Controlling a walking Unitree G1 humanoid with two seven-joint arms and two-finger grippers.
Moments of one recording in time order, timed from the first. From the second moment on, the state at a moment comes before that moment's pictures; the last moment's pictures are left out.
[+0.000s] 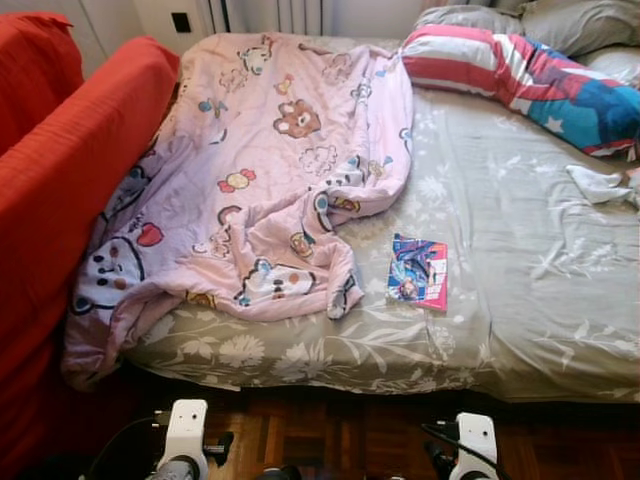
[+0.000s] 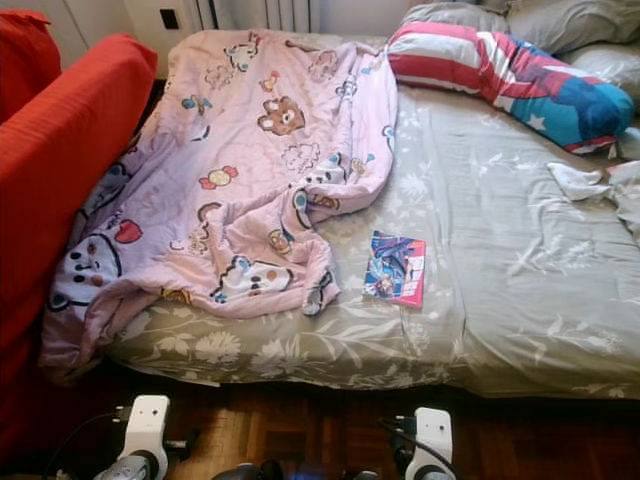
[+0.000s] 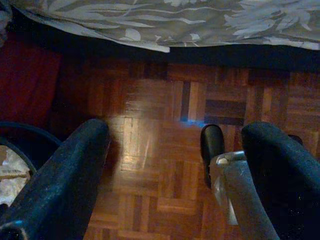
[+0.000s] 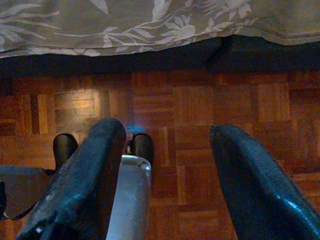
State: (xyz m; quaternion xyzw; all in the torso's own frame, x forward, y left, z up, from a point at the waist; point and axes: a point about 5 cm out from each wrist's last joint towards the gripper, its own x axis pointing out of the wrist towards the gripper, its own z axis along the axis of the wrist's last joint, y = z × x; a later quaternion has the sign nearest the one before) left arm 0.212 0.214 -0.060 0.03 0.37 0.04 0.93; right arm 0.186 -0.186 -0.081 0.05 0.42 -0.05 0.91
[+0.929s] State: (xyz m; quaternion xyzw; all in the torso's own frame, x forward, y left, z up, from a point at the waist) left arm 0.225 0.201 -0.054 0.02 0.34 0.02 0.94; right arm 0.190 -0.196 -0.077 0.06 0.41 -0.07 0.91
